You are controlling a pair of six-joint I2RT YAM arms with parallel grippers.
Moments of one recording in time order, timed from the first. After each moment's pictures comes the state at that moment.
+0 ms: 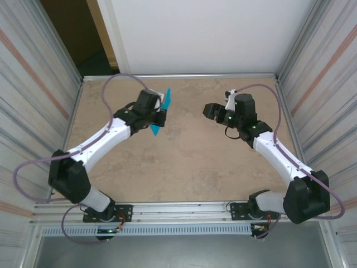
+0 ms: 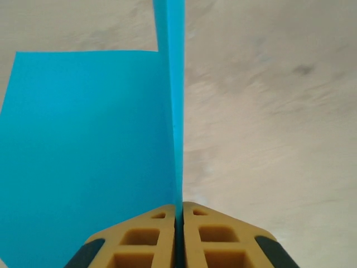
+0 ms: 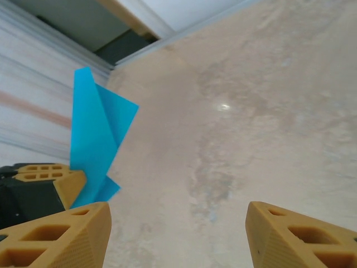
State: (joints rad) left arm -0.61 1.55 1.31 -0.59 -0.15 -0.21; right arm 0.33 1.25 0.93 -0.15 -0.33 0.65
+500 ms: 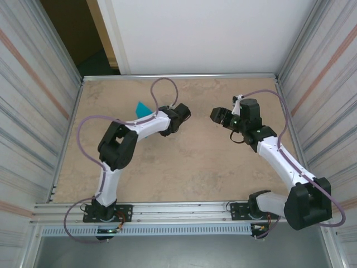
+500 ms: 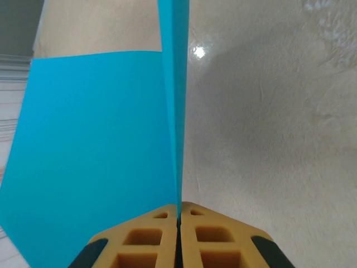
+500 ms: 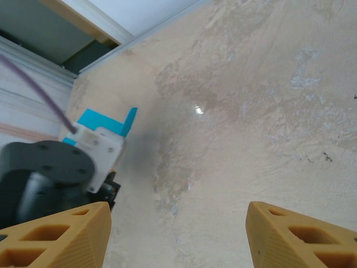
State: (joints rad) left arm -0.71 2.12 1.59 -0.91 -0.85 -0.06; right arm 0.28 1.19 0.86 -0.20 -0.28 0.64
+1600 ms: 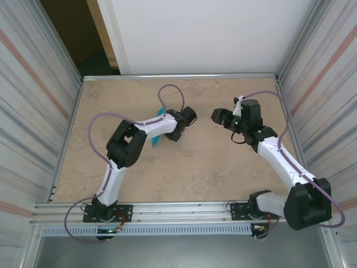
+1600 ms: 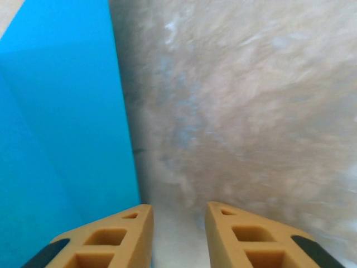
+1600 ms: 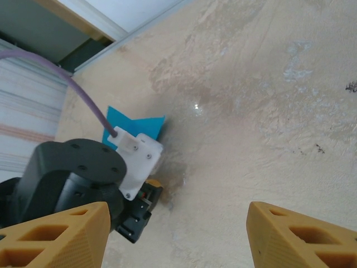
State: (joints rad) left arm -0.75 2.19 1.63 -0.83 -0.49 -0.11; right arm 0.27 1.20 0.86 -0.22 -0.29 0.64
